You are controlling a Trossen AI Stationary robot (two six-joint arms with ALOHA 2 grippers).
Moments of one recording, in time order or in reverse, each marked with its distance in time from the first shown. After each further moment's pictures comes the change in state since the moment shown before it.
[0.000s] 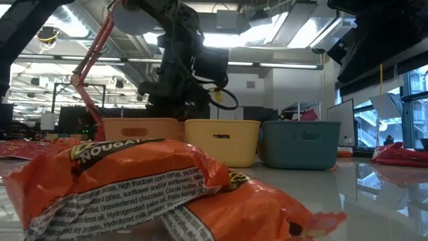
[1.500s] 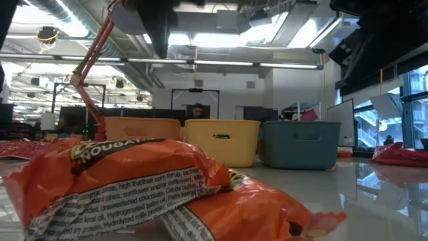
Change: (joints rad) left arm -0.366 -0.212 0.285 -0.250 -0.205 -0.461; right arm 0.000 0.000 0.000 -0.015 -0.046 0.001
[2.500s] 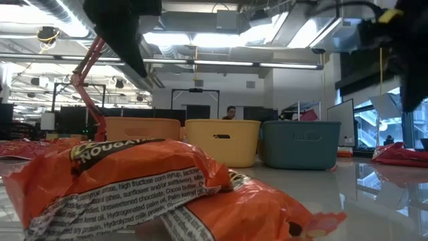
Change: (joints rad) left arm -0.051 -0.454 -0.713 0.599 -0.205 -0.085; right arm -0.014 -0.088 0.052 -0.663 -0.037 0.548
